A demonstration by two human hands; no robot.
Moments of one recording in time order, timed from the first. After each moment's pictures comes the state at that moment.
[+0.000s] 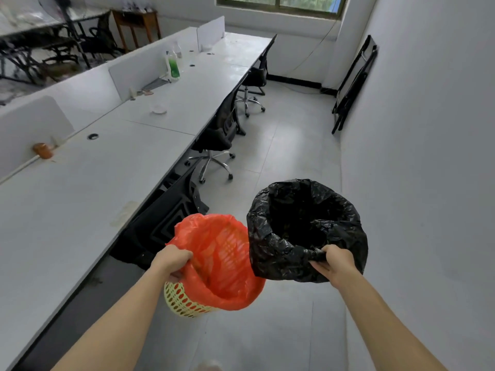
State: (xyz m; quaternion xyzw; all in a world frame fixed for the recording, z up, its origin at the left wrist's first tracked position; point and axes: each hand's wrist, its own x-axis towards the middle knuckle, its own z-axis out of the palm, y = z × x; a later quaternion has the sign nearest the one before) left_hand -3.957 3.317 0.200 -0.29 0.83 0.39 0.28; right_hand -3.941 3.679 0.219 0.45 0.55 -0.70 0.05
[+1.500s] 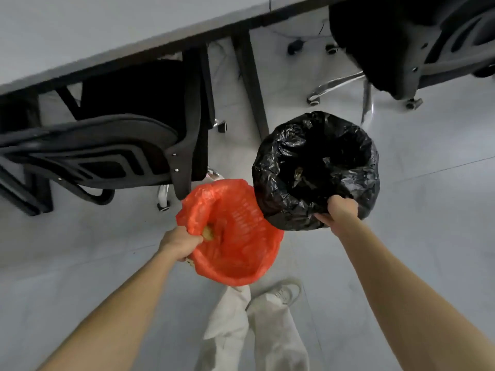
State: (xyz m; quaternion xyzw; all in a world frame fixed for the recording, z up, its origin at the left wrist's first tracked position) left_hand -4.443 3.437 -0.196 -0.68 0.54 0.41 0.27; right_hand -4.772 3.569 -0.257 0.26 0.77 -0.38 0.44
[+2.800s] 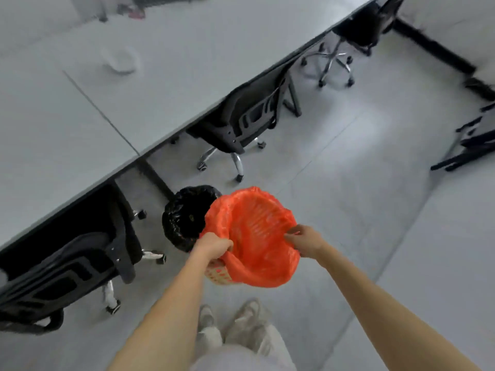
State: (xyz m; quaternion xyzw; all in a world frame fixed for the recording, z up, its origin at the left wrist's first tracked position) left_hand -4.649 3.544 0.058 -0.45 0.67 0.49 0.33; right_hand -4.770 3.757 0.068 -0.02 0.87 -0.24 0.43
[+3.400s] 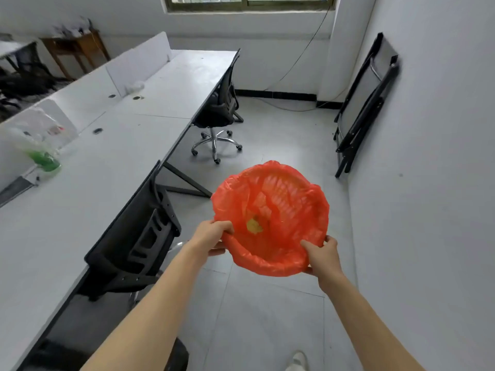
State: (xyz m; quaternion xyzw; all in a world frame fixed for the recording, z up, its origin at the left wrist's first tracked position) left_hand -5.003 3.754 0.224 -0.26 0.74 0.58 0.22; right_hand -4.948 3.996 0.173 0.35 0.65 -0.67 0.06
